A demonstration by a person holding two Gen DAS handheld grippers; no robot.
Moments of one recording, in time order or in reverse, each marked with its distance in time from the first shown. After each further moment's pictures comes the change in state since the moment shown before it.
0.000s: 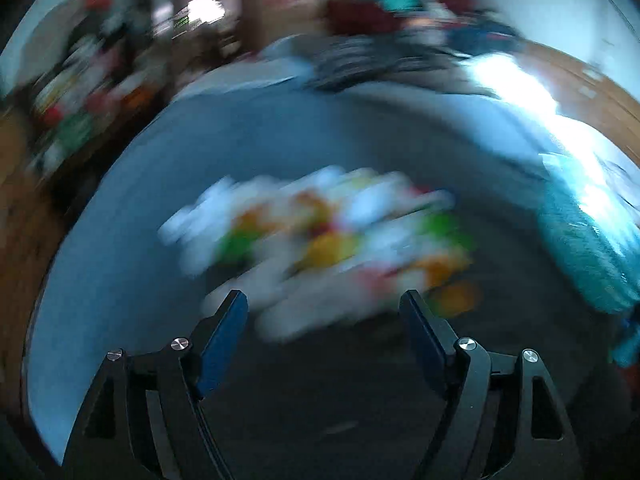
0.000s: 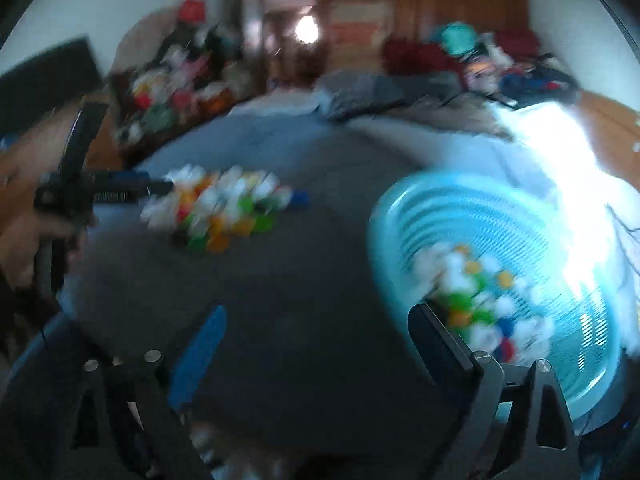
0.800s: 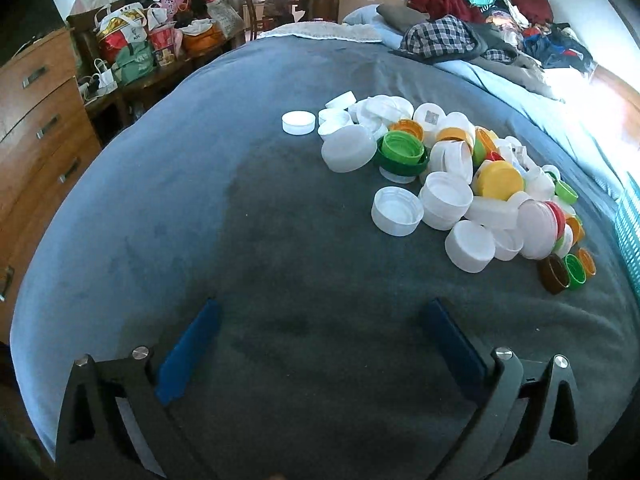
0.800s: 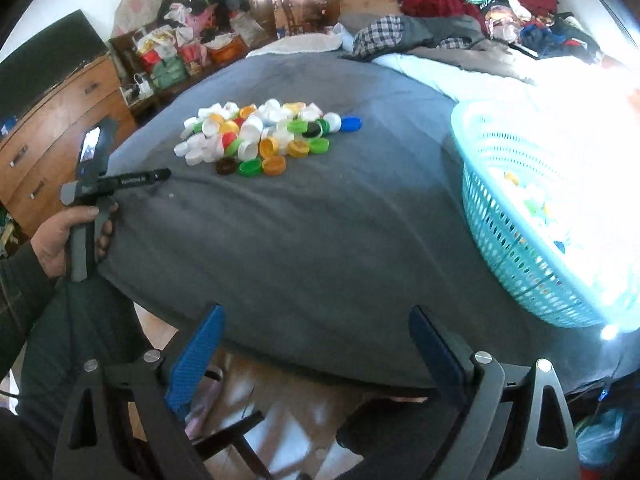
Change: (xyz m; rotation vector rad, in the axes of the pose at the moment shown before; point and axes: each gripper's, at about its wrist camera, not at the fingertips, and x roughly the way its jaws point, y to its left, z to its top) left arm 0.038 0.077 -0.054 -0.143 0.075 0.097; right arm -0.003 0.048 -0.016 0.038 0.150 0.025
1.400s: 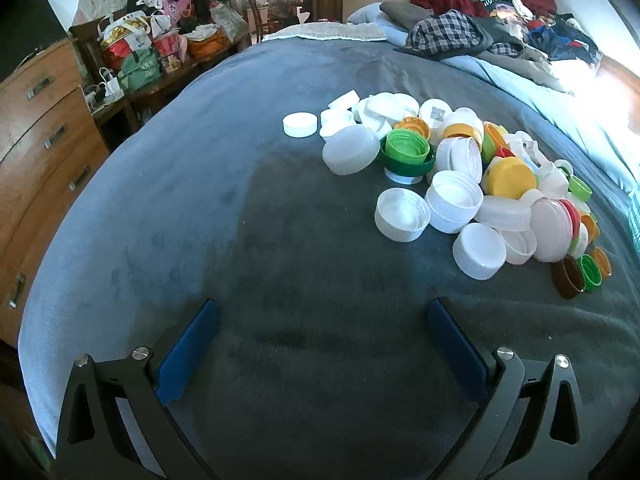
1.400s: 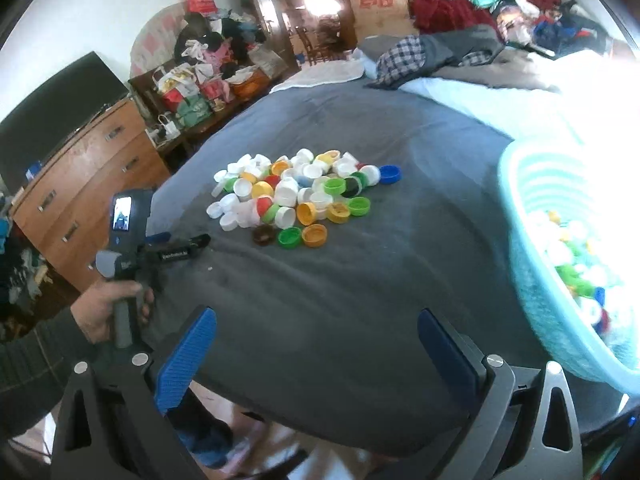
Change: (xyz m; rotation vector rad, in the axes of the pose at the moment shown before) left arm 0.008 -0.003 0.006 0.022 -0.005 0.055; right arm 0.028 0.003 0.059 0.062 -0.071 0.172
